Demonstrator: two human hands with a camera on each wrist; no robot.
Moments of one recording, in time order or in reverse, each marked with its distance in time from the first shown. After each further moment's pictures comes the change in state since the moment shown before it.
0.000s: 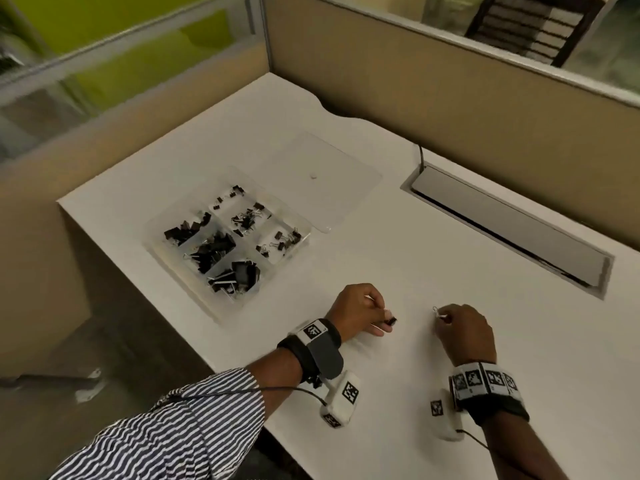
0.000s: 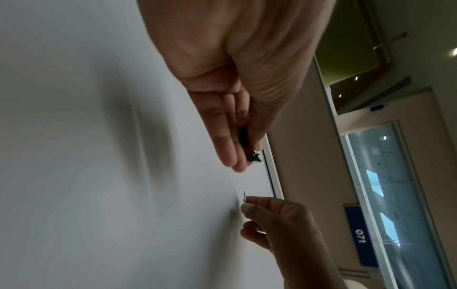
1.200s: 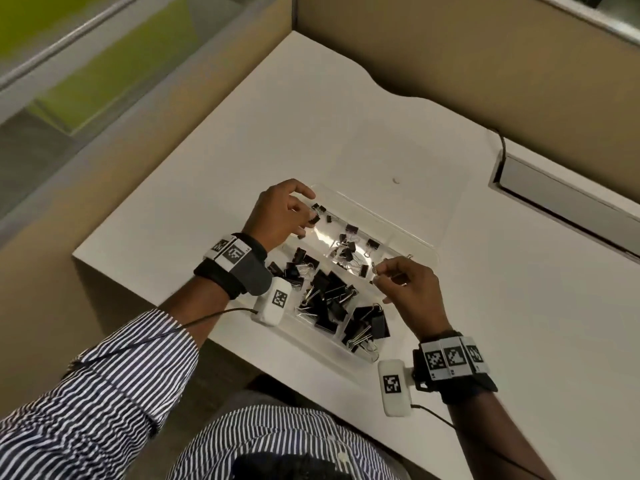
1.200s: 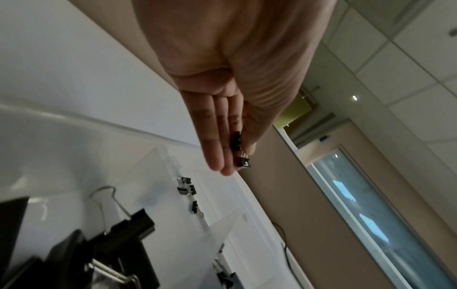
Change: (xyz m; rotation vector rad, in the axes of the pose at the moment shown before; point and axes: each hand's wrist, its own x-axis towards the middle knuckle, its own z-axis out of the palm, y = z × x) left_hand 0.055 0.133 -0.440 0.344 0.118 0.221; right_hand -0.017 -0.405 0.093 0.678 -0.065 -0.030
